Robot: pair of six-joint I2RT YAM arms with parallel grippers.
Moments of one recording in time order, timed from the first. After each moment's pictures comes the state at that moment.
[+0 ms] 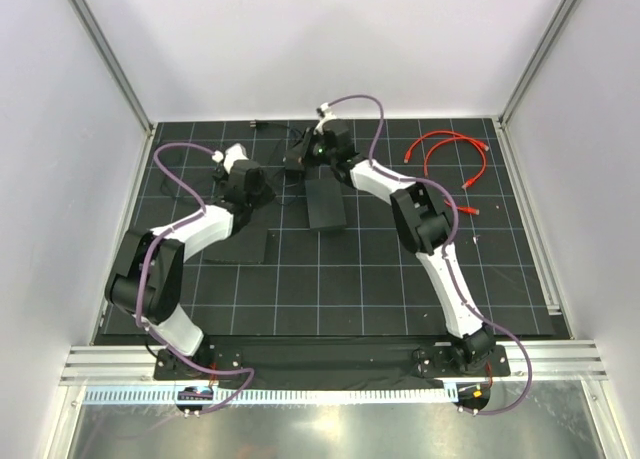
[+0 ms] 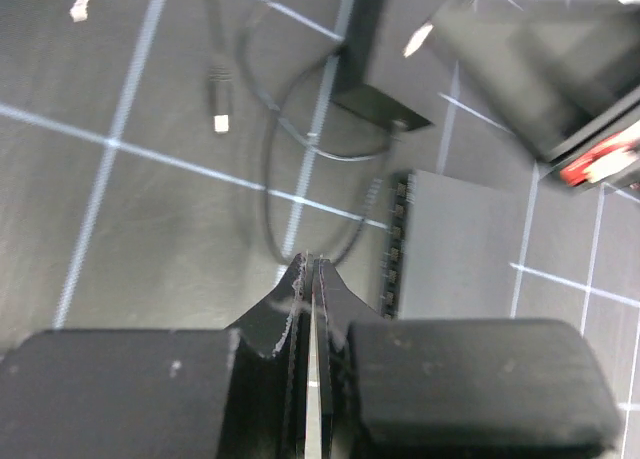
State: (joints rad) left arm -0.37 1.64 0.95 0.12 -0.21 -0.71; right arm 0.52 2.46 1.96 0.22 -0.31 0.74
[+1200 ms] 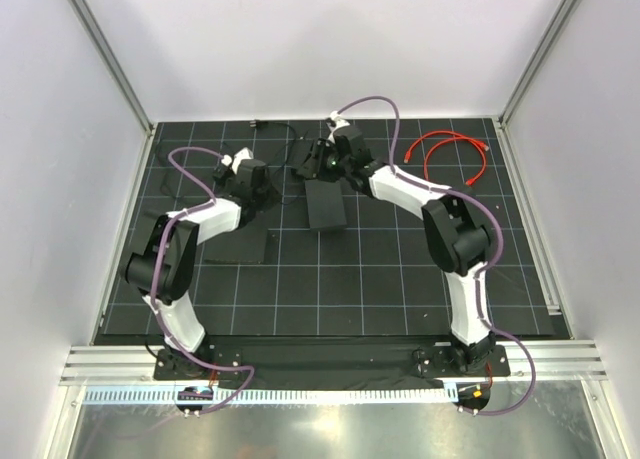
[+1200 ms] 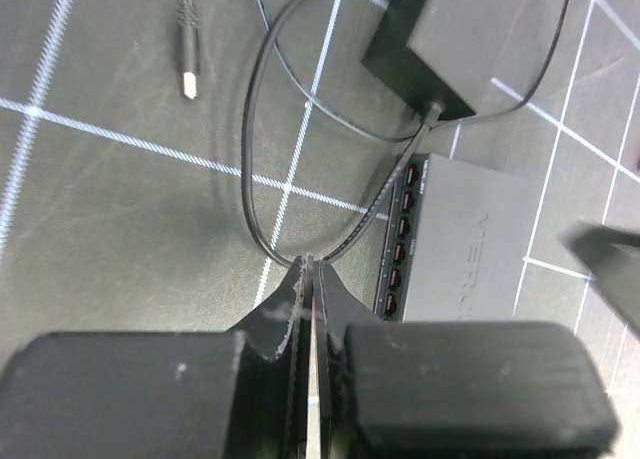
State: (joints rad) left arm -0.35 1.77 1.00 0.11 -0.11 -0.79; right arm 0.55 2.11 1.59 0.03 -0.24 0.62
